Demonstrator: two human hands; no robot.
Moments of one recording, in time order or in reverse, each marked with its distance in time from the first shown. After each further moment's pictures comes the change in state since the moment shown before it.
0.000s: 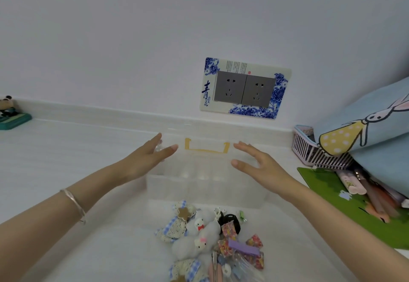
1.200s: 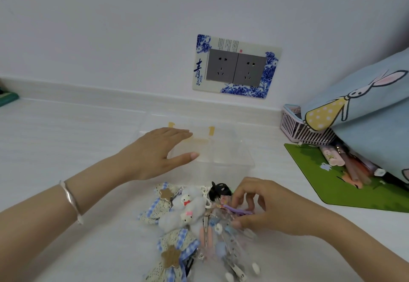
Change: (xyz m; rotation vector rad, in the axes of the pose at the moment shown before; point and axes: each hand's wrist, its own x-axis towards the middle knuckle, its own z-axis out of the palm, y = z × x) left_hand -0.041 0.017 0.033 0.733 -0.046 0.453; right_hand -0.116 -0.032 0.009 -0.263 -0.337 0.002
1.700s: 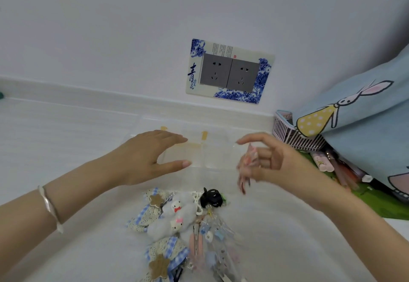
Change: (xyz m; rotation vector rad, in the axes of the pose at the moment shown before) left_hand -0.001 -0.001 -0.004 0.006 0.039 0.046; right_hand 0.005 -0.011 -0.048 0.588 0.199 -0.092
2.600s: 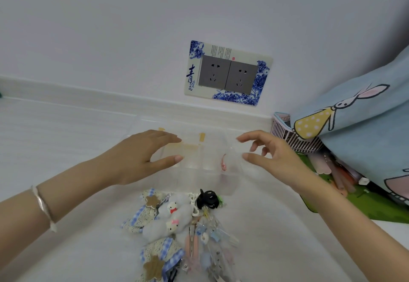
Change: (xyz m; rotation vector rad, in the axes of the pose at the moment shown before) left_hand 0.001 -0.005 0.001 -0.059 0.056 -0.001; right_hand 0.032 0.031 -0.025 -0.379 0.232 -0.127
